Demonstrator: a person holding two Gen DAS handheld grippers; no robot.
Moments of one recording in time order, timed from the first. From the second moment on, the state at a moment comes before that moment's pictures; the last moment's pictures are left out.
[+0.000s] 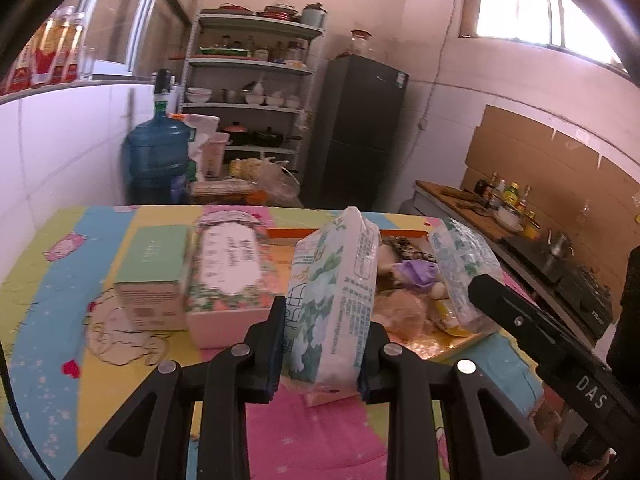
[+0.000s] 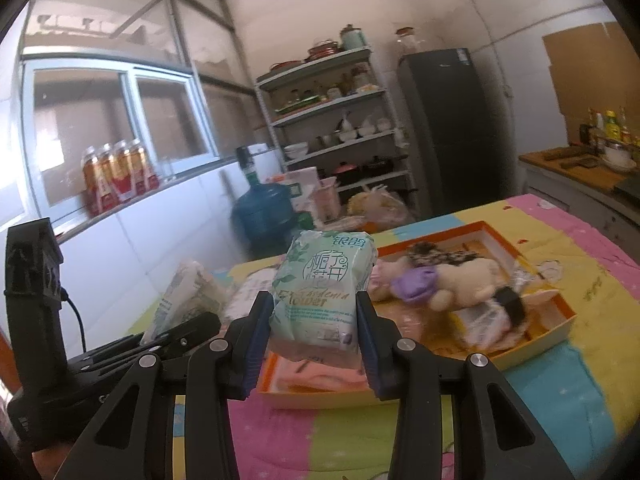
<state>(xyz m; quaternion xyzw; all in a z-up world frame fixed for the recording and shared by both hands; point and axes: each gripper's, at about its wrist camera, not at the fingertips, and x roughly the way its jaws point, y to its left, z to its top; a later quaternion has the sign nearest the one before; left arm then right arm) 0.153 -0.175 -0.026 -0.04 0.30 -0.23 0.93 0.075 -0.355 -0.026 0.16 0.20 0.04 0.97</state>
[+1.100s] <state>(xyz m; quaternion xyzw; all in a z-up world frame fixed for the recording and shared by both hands) 0.204 -0.283 -0.078 -0.02 0.36 -0.27 0.89 0.108 -0.452 -0.070 0.19 0.24 -0.02 0.95</state>
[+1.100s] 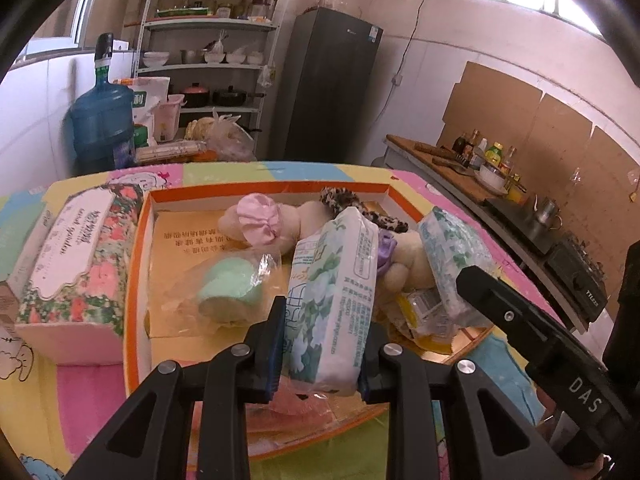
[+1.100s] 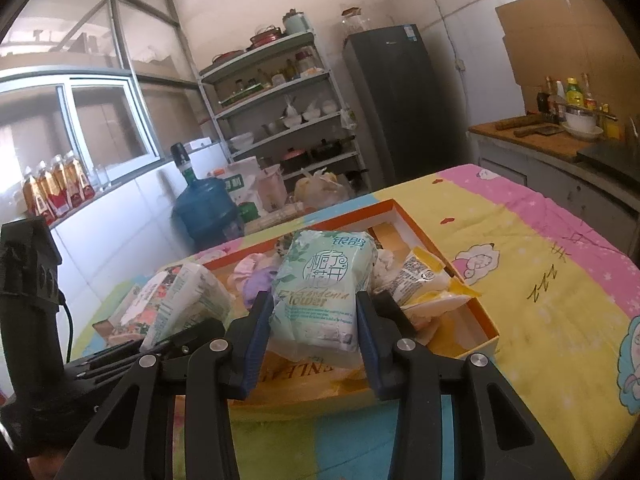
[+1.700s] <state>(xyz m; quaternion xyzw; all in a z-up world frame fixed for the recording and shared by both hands) 0.233 -0.291 -0.087 -0.03 0.36 -0.24 0.90 0.145 -0.460 -0.080 0.21 0.26 0.02 0.94</state>
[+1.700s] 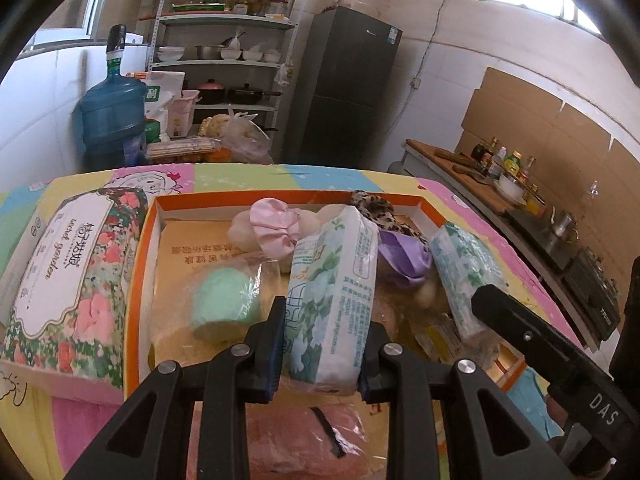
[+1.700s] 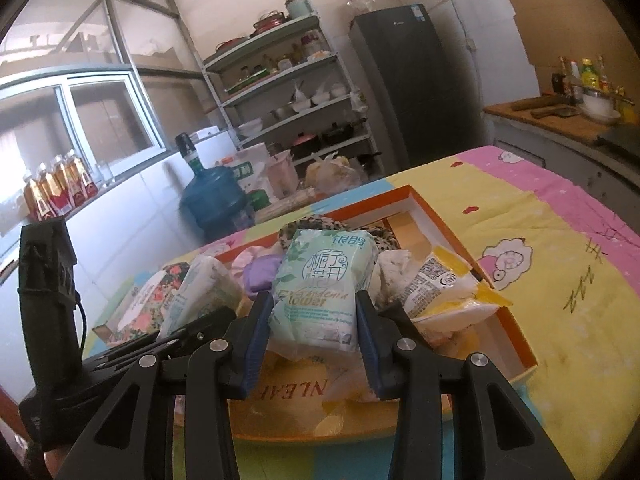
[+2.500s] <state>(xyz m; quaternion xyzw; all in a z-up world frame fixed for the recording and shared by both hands) 0.199 -0.259 -0.060 -0.08 0.34 -0.29 0.89 0.117 -0.438 -0.050 0.18 0.23 -0.02 0.96</state>
